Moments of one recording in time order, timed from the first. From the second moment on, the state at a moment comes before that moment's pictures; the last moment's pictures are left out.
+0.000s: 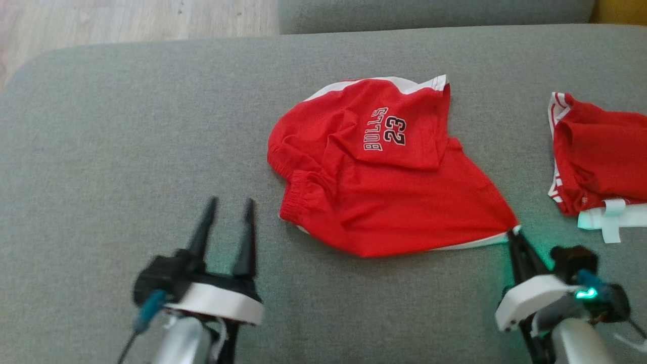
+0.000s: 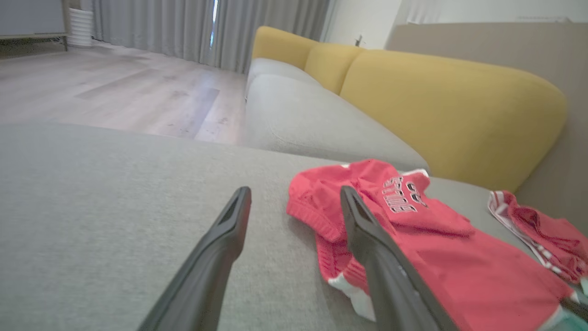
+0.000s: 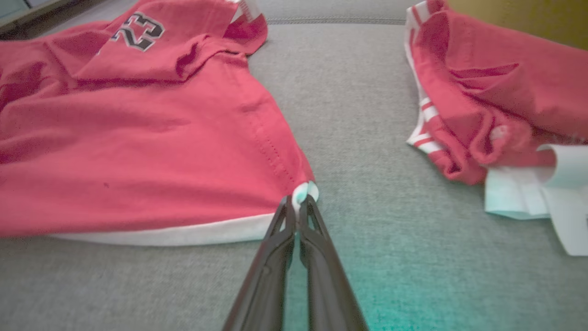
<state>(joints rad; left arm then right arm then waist) -0.16 0.05 -0.28 0.32 -0.36 -0.11 -0.25 -0.11 -0.05 -0.05 0.50 0.00 0.13 -0.11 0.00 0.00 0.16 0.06</state>
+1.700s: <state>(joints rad) -0.51 0.25 -0.92 0.64 -0.50 -0.13 -0.25 -0.18 -0.05 -0.08 0.48 0.08 0.13 -0.06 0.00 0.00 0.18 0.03</state>
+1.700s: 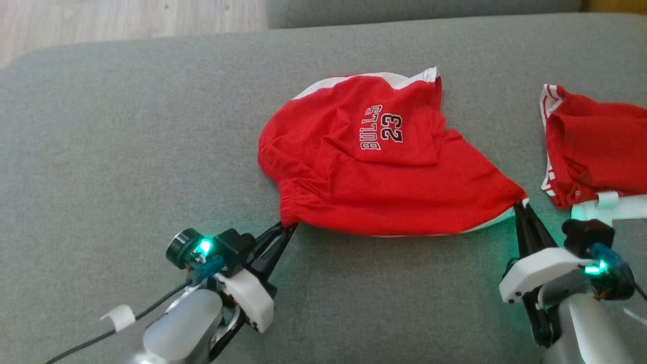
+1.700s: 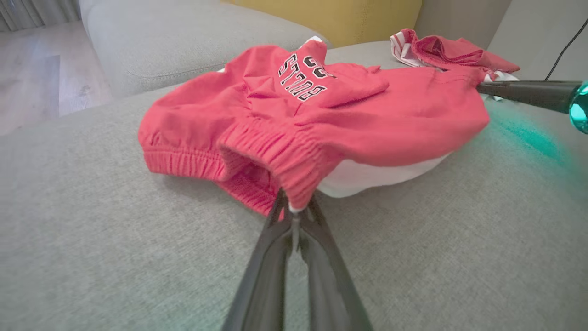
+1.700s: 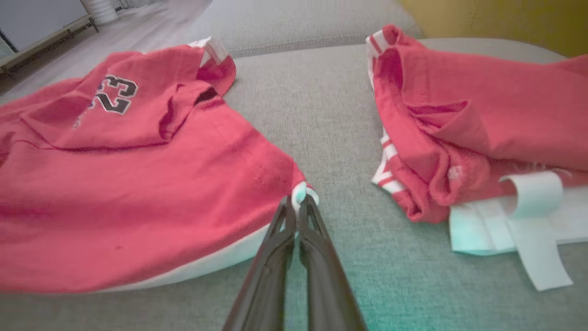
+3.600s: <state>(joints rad) -0.77 0.85 -0.80 -0.34 -0.87 0.03 0.20 -0.32 -0.06 -0.07 -0.34 0.05 0.13 0.27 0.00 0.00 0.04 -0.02</state>
